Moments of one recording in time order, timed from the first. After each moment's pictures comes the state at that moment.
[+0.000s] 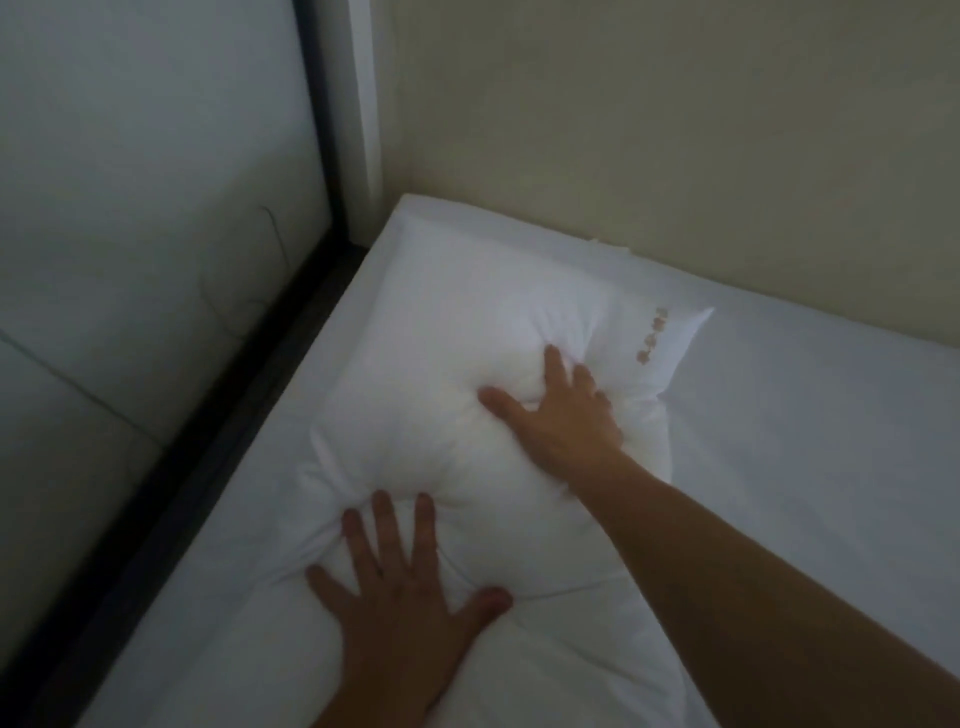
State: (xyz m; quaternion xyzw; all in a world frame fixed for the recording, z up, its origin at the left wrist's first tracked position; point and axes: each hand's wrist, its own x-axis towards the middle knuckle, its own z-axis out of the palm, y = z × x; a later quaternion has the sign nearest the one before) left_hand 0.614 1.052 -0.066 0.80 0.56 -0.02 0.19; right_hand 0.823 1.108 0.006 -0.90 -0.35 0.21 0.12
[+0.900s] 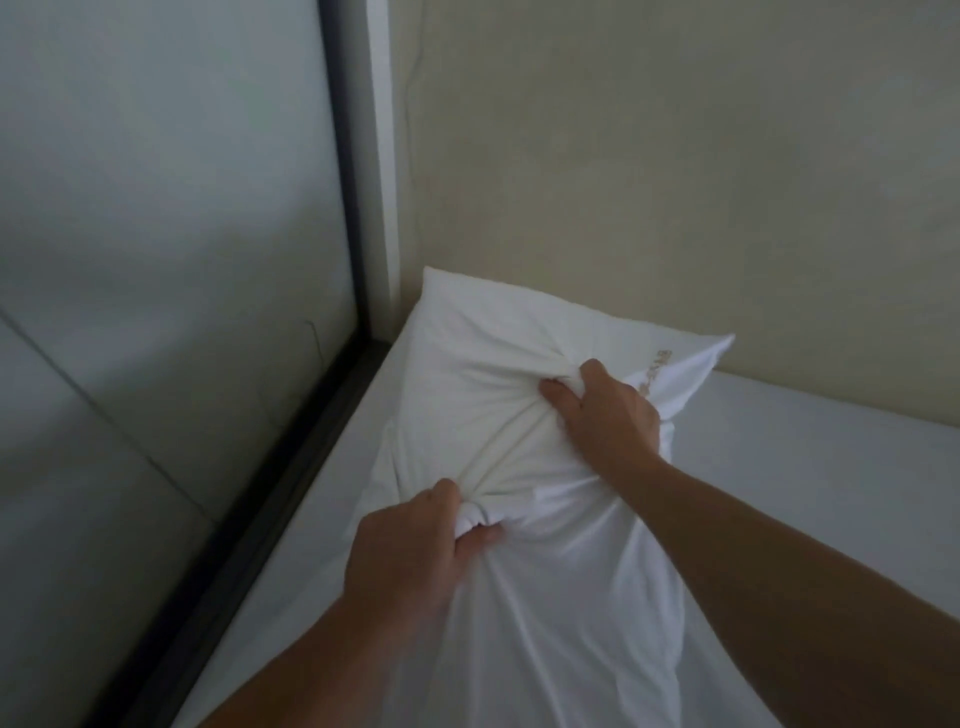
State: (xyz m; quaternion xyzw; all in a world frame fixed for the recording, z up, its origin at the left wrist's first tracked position) left_hand 0.620 1.131 0.073 0.89 0.40 0.15 0.15; right_hand 0.862 1.121 0.104 -0.87 -0.44 0.00 0.20
